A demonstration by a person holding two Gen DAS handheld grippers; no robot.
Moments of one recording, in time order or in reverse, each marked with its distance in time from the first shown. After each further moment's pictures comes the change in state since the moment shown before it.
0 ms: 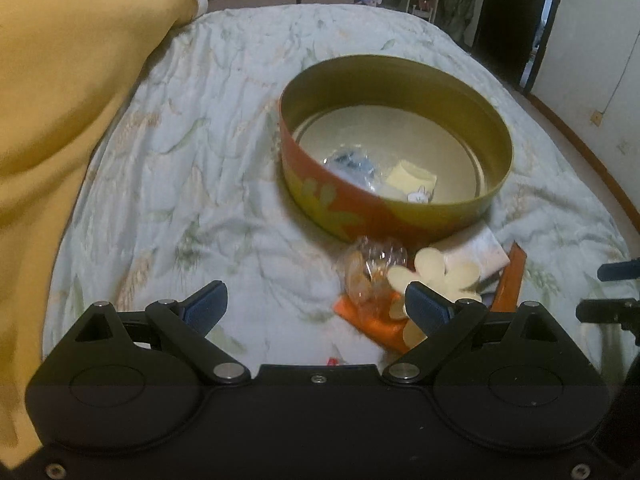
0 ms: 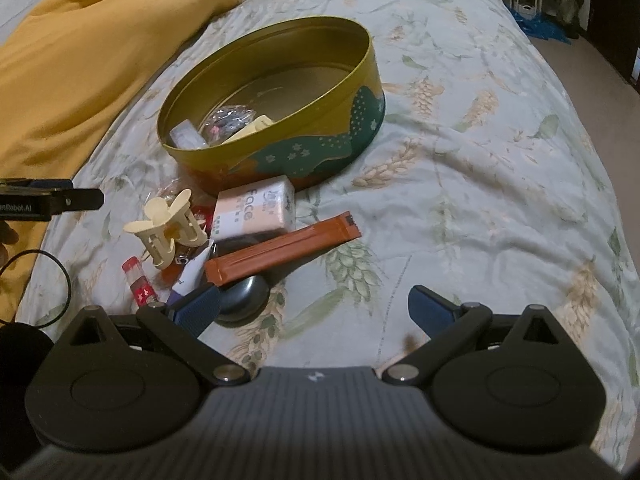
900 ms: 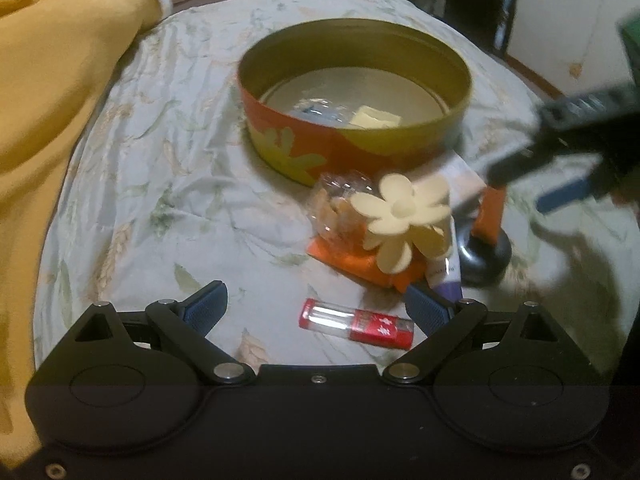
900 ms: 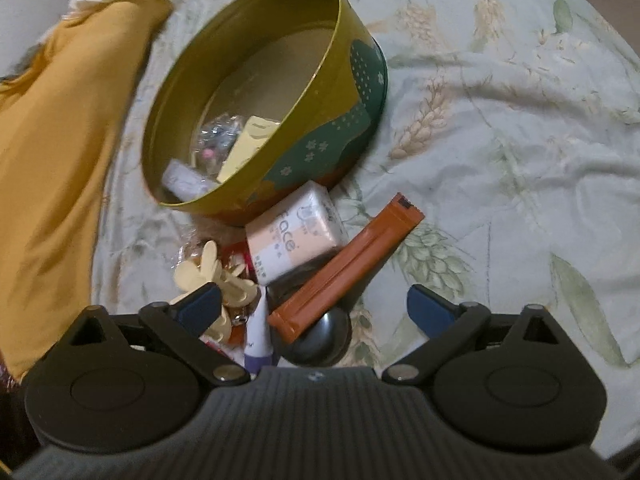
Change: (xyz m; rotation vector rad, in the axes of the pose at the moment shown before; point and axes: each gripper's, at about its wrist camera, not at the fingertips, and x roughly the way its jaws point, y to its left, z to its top) left arm 0.000 -0.030 -0.047 0.157 0.024 -0.004; right arm 0.052 0.007 0.041 0.417 0.161 0.085
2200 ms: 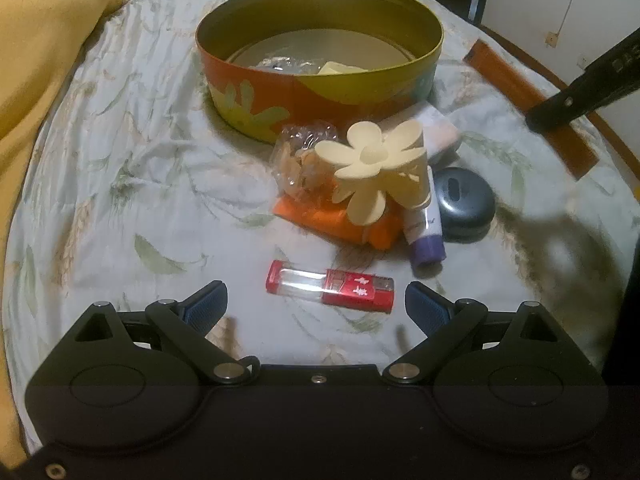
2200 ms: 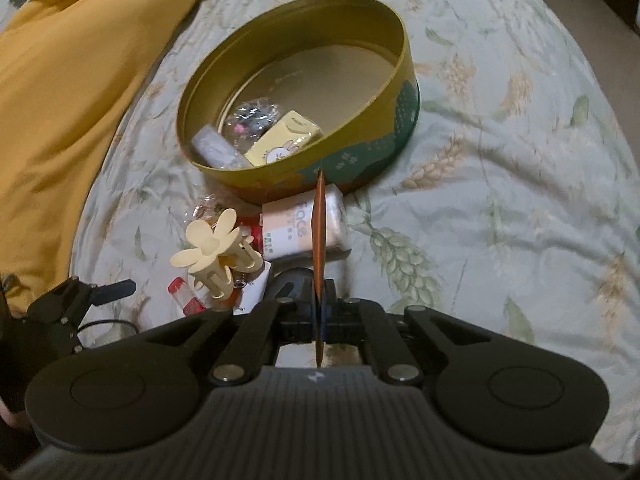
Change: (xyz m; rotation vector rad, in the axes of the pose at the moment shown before) left arm 0.022 -0.006 -0.017 0.039 0.076 -0.072; right arm -0.047 0.035 -0.007 -0.324 0.000 -0.079
